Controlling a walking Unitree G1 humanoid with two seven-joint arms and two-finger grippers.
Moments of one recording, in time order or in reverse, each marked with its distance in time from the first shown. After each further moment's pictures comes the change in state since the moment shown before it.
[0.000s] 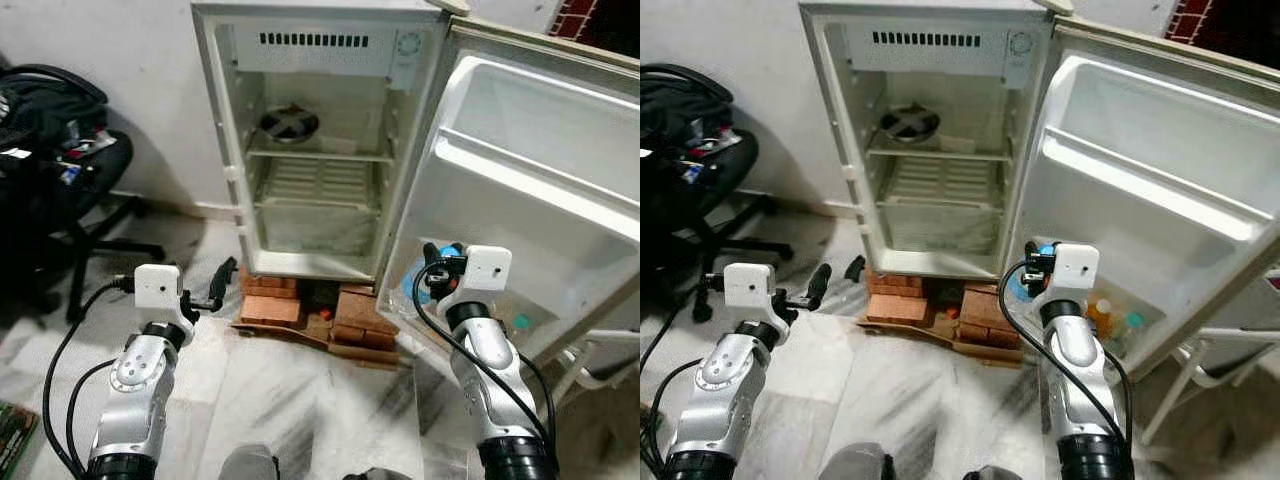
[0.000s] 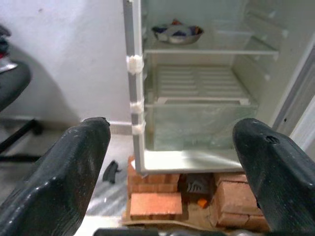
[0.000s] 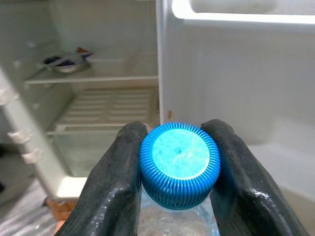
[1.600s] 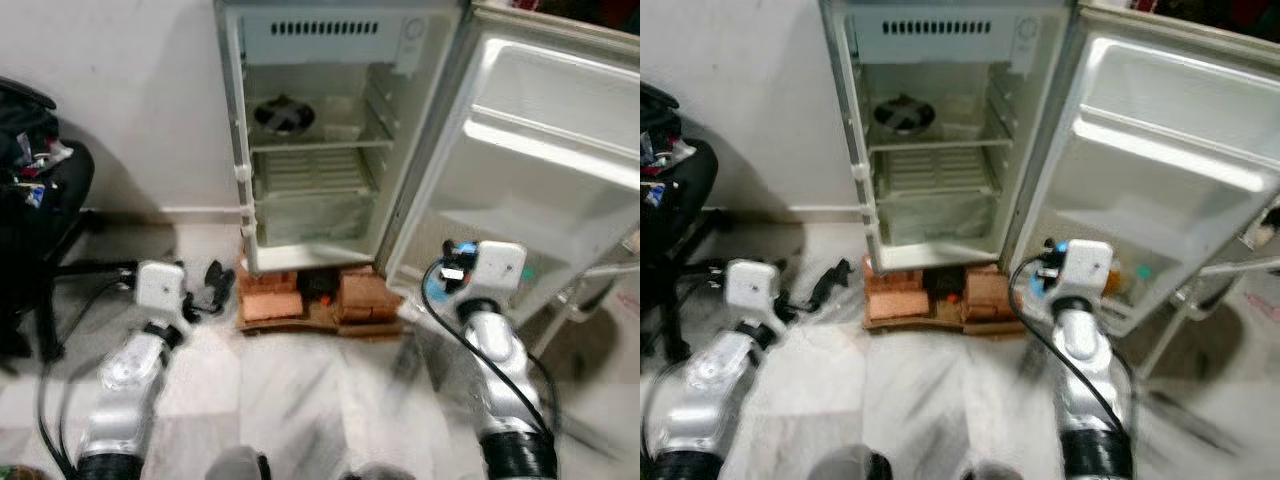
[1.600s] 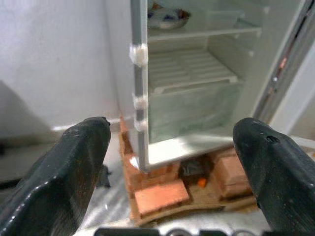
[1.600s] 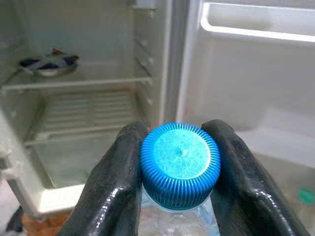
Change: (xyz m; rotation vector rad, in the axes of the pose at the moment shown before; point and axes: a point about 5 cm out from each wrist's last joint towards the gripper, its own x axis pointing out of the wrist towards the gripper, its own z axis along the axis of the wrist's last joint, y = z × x) left arm -0.002 0.010 0.000 0.050 0.009 -0.073; right arm 0.014 0.005 0.014 -0.056 -0.055 -0.048
